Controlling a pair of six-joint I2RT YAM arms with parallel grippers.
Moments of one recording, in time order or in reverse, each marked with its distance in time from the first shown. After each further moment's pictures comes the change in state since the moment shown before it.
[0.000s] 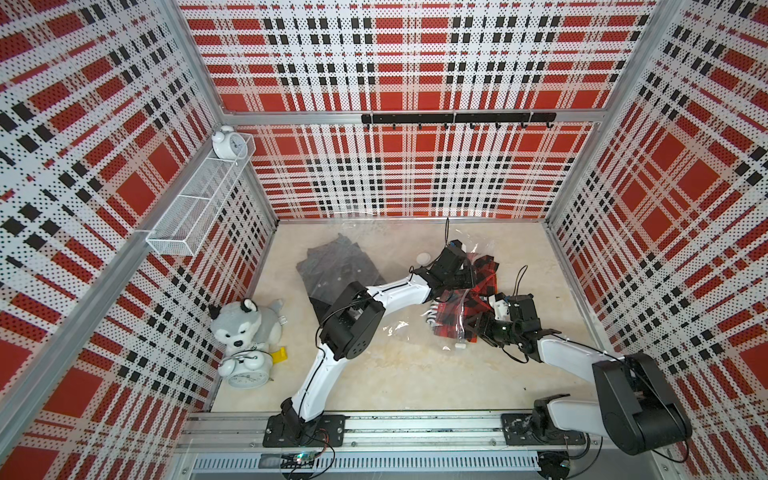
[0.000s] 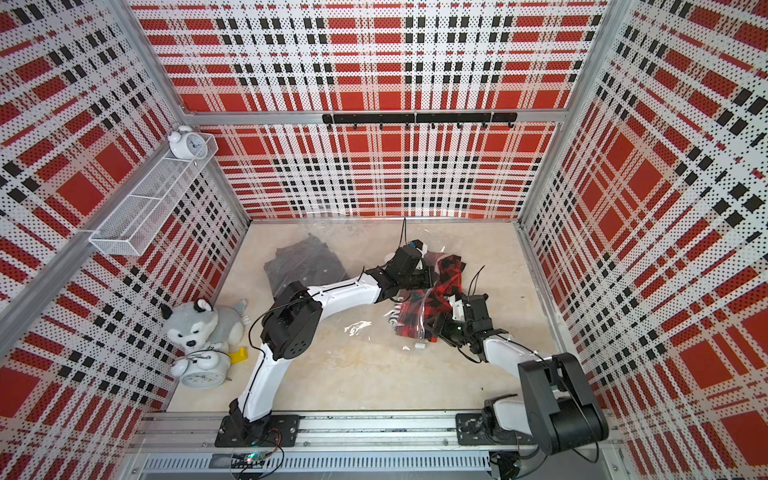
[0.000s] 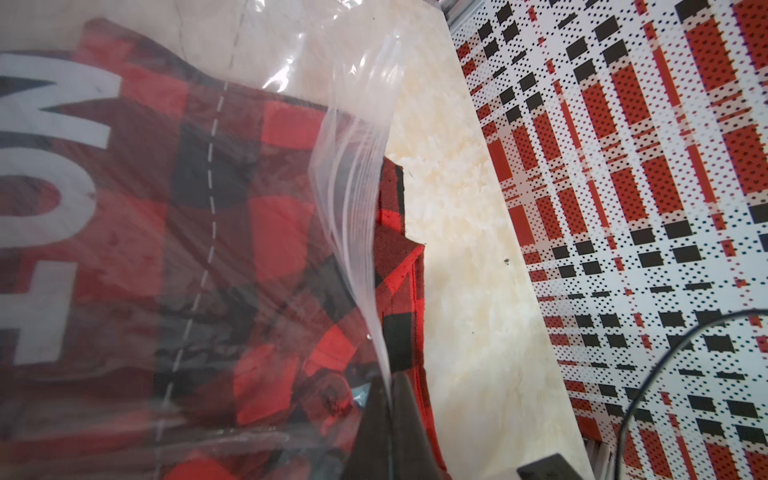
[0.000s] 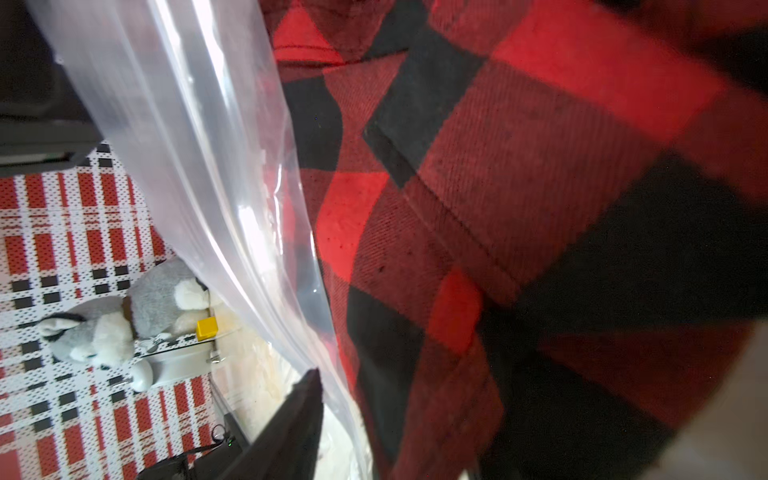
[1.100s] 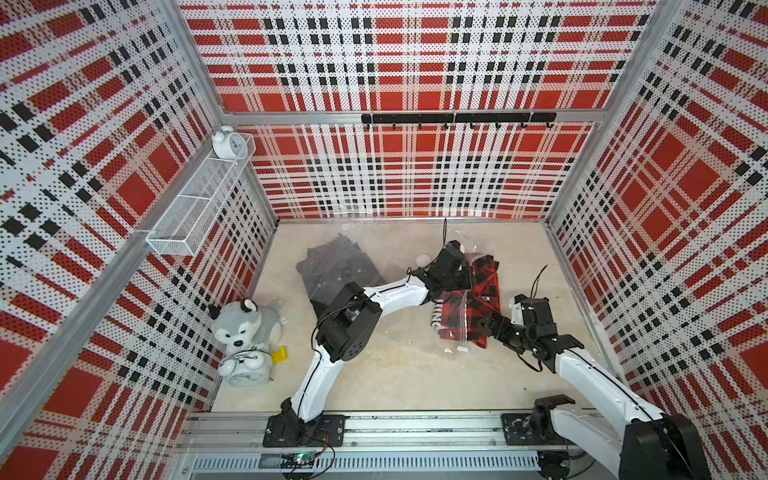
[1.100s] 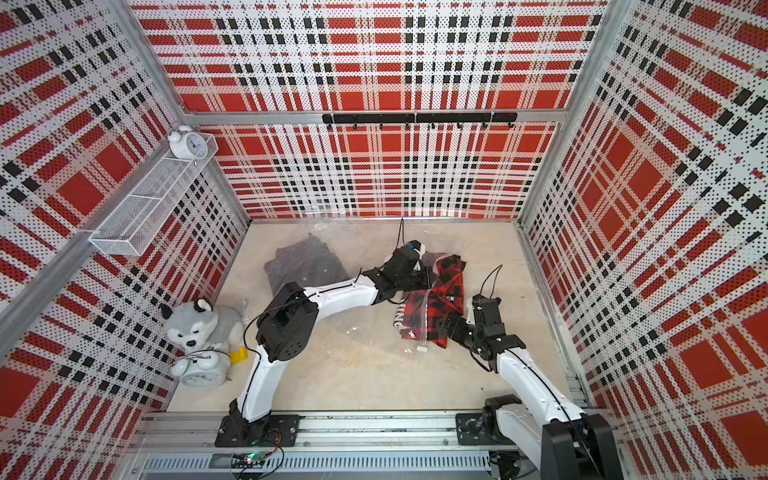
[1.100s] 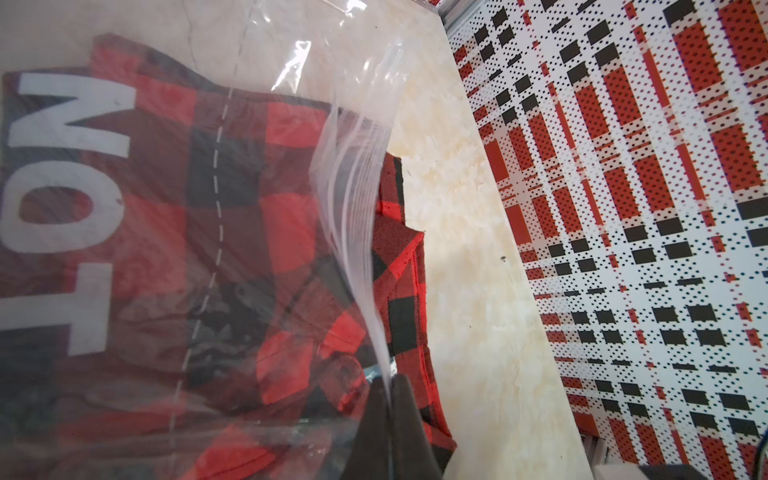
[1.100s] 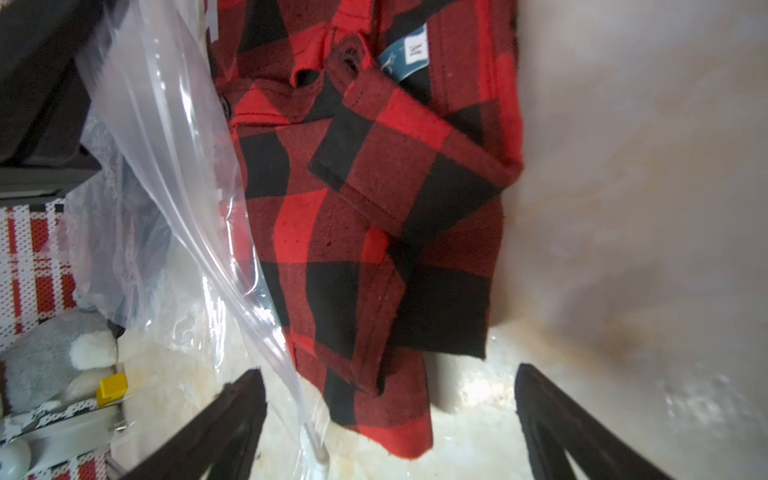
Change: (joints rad) left arm 0.000 -0.037 -0.056 0.025 -0.004 0.000; right arm -0.057 -0.291 0.016 -0.362 0.257 -0.089
